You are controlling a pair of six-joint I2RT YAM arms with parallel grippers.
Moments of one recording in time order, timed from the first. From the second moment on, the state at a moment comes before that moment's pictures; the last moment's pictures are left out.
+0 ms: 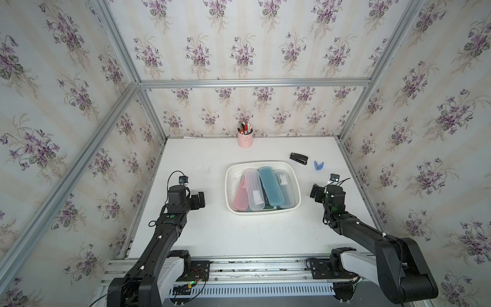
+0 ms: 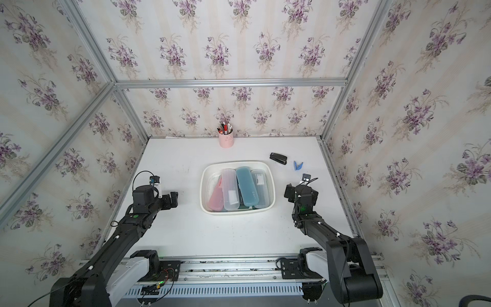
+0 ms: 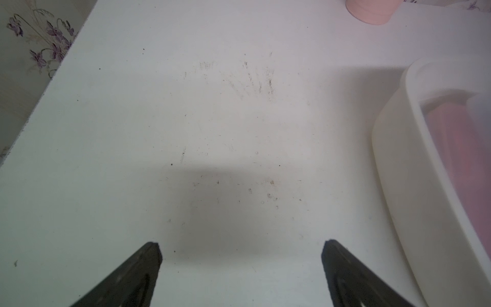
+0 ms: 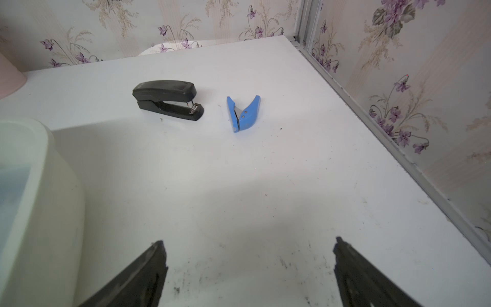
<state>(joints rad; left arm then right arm) 0.03 0.96 0.36 -0.10 0.01 -0.08 0.13 1.19 0.25 0.44 0.32 0.16</state>
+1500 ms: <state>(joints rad) 0.02 1.50 0.44 0.57 0.04 0.09 0.01 1.53 0.21 1.19 0.04 0.09</state>
